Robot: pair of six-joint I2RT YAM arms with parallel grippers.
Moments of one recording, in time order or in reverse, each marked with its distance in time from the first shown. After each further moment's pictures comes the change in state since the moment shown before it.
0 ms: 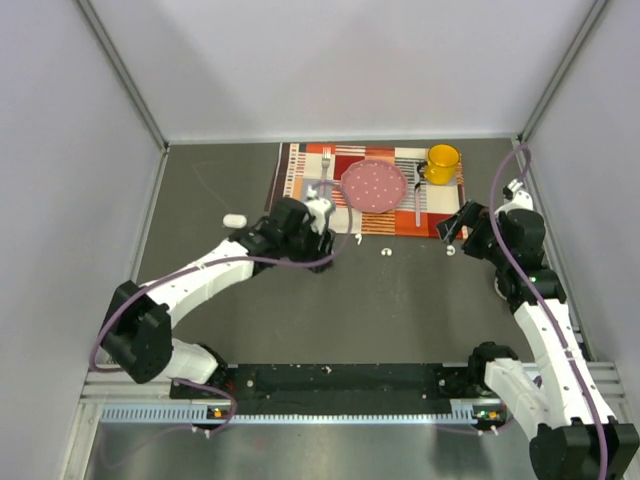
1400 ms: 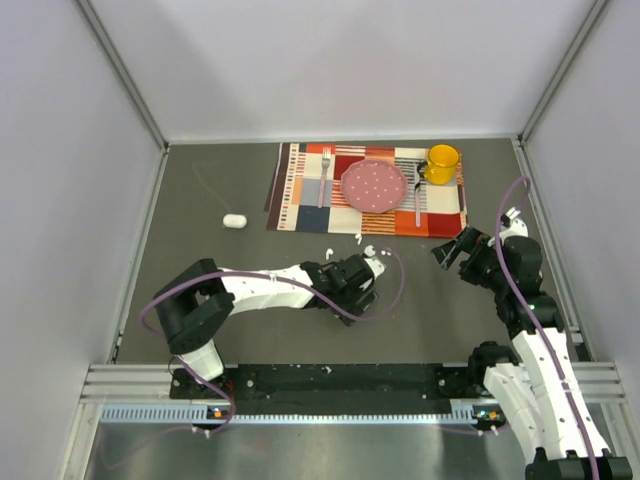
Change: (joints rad) left arm -0.478 0.298 -0.026 -0.024 -0.290 0.014; right arm 0.000 -0.188 -0.152 -0.106 -0.072 0.084
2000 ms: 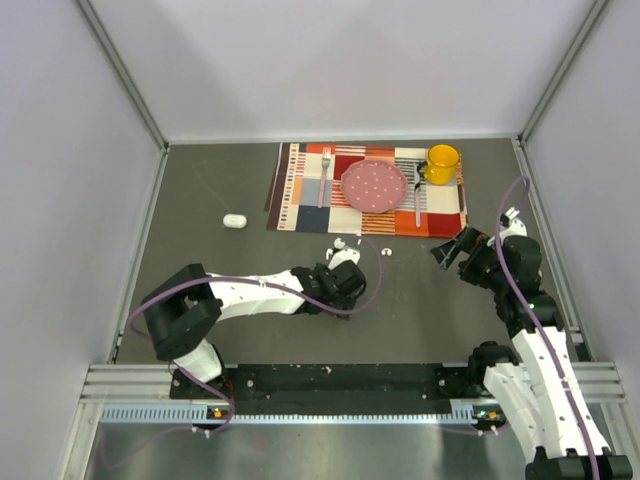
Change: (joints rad) left arm -0.008 -0.072 -0.076 -0.011 -0.196 -0.449; right arm 0.000 0.005 0.000 0.000 -0.012 0.009
